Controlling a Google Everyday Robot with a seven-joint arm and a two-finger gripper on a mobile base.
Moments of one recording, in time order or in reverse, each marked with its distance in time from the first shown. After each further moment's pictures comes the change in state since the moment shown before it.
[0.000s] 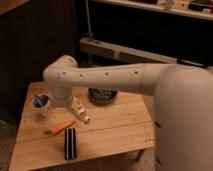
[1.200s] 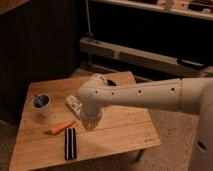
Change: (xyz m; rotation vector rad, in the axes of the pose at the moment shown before) arm -0.053 0.128 0.035 -0.101 -0.057 0.043
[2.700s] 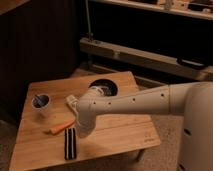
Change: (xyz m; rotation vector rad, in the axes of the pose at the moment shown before) arm -0.004 -0.045 0.062 0.147 0.002 -0.153
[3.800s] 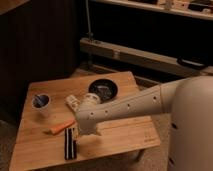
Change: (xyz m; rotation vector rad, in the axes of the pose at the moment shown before) arm 0.004 0.041 0.027 -0.172 0.058 -0.056
